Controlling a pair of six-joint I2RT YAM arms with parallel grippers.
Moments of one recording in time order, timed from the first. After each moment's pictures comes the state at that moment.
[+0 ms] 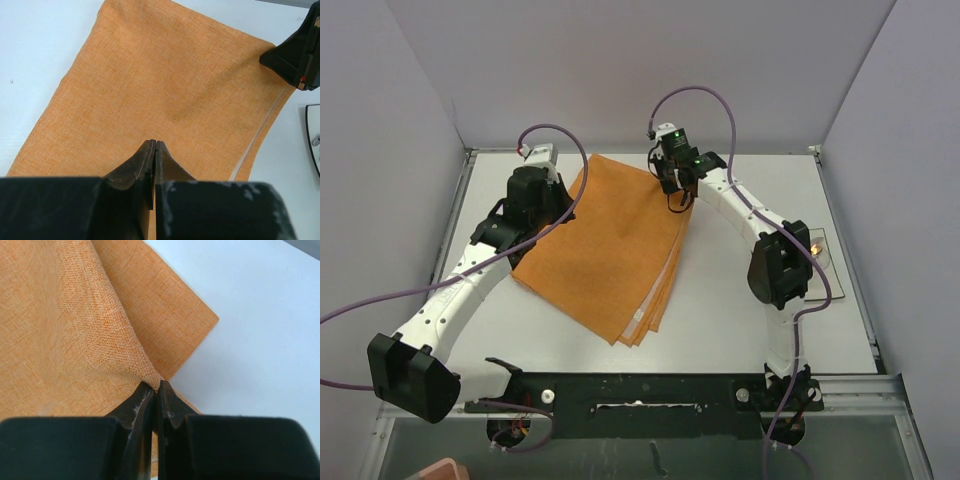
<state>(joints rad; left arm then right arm) -0.40 1.26 1.17 -0.38 -0.12 -0.41 0.51 2.08 1.95 -0.67 0.16 0.01</state>
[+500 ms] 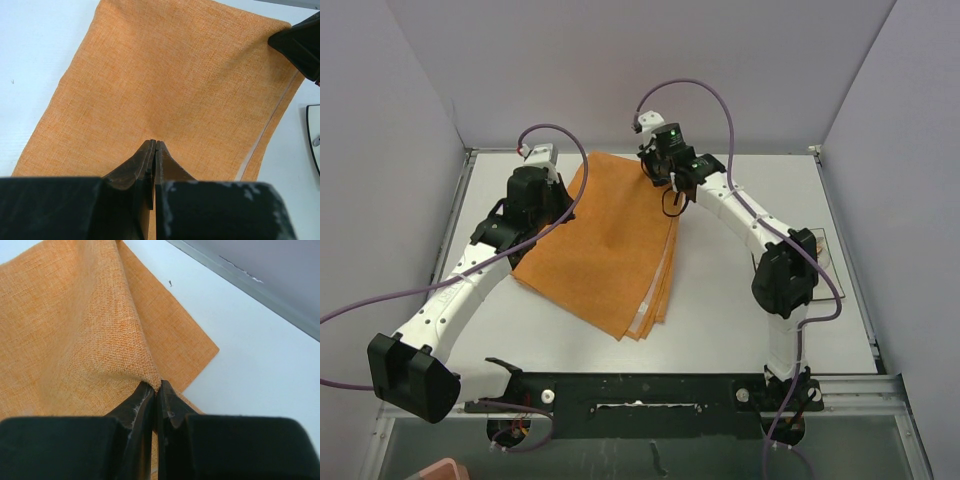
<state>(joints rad) -0.40 1.26 1.17 -0.38 -0.12 -0.40 0.56 2.00 1.92 -0.52 0.15 -0.10</state>
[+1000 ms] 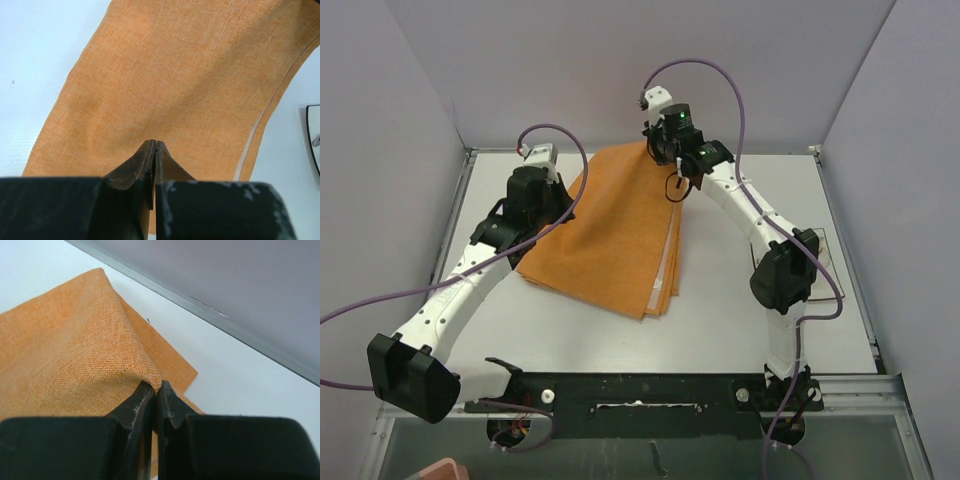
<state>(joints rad) -0.40 1.26 1.17 -0.38 -0.12 -0.41 0.55 2.02 2.06 -0.51 0.17 -0.14</state>
